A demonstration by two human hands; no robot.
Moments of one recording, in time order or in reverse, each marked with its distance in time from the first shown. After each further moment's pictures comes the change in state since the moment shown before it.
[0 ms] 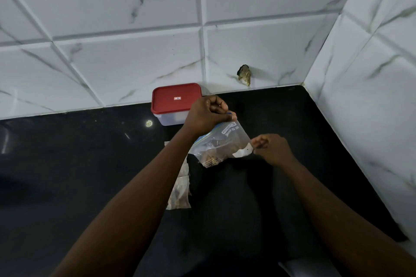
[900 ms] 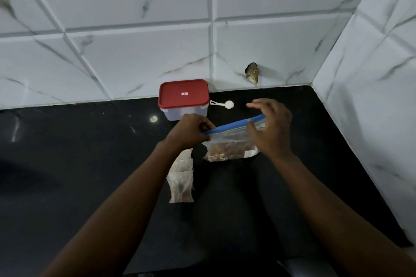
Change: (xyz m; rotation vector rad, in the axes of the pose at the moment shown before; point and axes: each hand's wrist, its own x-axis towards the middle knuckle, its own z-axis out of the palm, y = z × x) left_hand -0.028 -0.045 -0.038 0.571 -0.166 -0.052; right_hand -0.006 -0.061 0.004 -0.187 0.579 -0.523
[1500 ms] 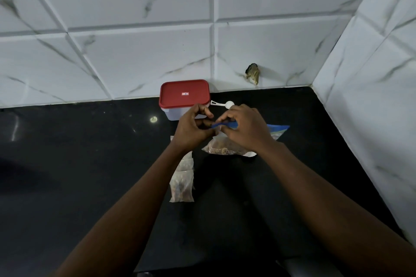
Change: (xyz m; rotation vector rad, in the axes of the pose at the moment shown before) left_hand -0.015 0.009 0.016 -0.645 0.301 0.056; right_hand 0.025 -0.040 0.019 0.024 -0.421 -0.156
